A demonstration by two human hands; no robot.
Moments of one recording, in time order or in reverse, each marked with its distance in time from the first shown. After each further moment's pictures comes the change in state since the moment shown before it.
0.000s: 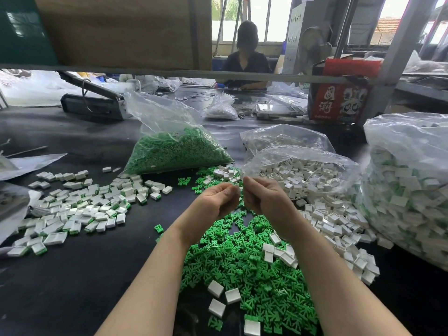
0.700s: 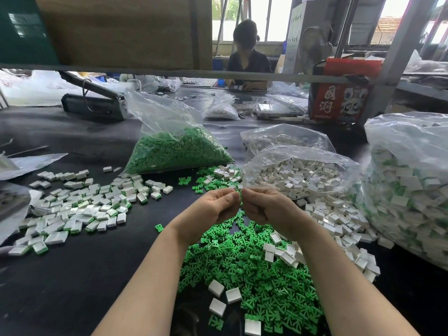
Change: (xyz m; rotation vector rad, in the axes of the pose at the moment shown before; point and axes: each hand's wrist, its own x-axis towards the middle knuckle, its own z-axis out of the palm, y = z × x) left_hand -0.003 -0.001 -0.005 0.094 -0.137 -0.011; right_hand -0.004 0.003 -0.012 0.015 -0.265 0.124
